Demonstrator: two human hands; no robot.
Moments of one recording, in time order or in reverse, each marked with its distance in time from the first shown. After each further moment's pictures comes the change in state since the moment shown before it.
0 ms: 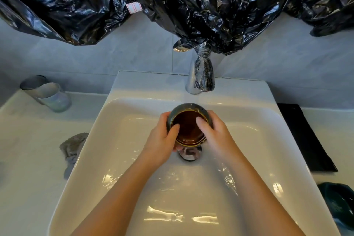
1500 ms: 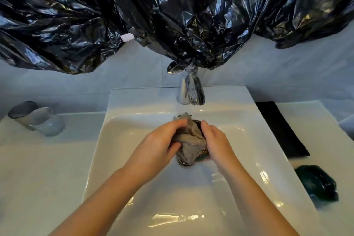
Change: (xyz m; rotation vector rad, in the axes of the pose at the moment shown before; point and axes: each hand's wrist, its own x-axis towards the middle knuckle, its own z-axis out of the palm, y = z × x) left_hand -0.015 0.052 -0.049 0.490 -0.228 0.490; right_hand -0.024 -0.044 0.012 -0.004 0.261 0.387
